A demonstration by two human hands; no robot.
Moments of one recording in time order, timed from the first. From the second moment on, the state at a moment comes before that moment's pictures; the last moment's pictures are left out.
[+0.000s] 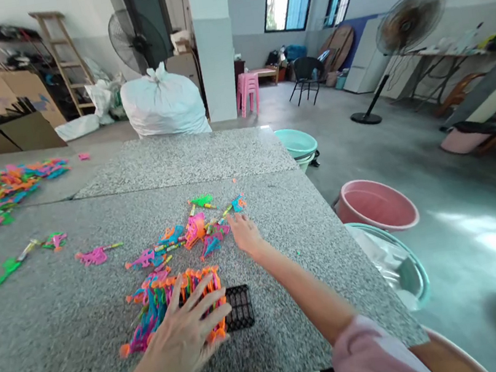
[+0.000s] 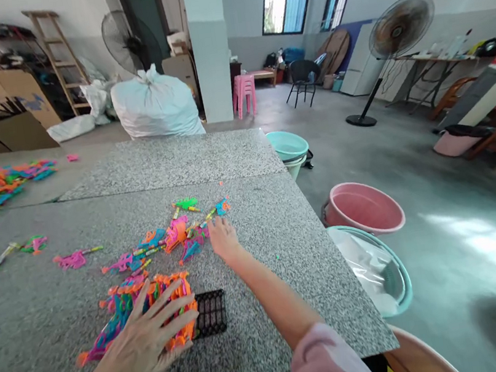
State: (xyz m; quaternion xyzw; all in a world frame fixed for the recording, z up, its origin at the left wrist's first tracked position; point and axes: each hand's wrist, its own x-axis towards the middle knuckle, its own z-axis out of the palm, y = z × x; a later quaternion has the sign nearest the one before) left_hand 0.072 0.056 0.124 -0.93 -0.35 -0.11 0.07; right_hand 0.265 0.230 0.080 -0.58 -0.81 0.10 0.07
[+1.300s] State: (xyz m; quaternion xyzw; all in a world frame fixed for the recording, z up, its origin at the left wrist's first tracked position) left_hand 0.074 0.055 0.139 -0.92 -0.37 -0.10 0.01; right_hand 0.260 0.127 0.051 -0.47 -0.79 0.34 0.19
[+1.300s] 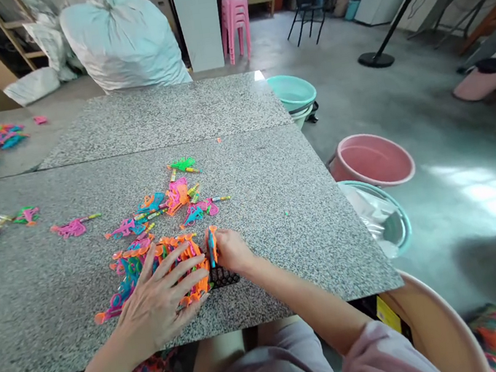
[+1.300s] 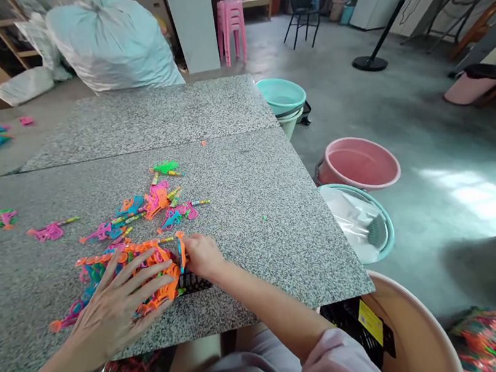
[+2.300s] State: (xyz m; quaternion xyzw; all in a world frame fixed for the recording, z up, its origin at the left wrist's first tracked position) left_hand 0.078 0.057 0.137 -0.94 -0.34 -0.09 -0.02; right_hand 0.340 0.209 0.088 -0.65 -0.73 0.19 0.01
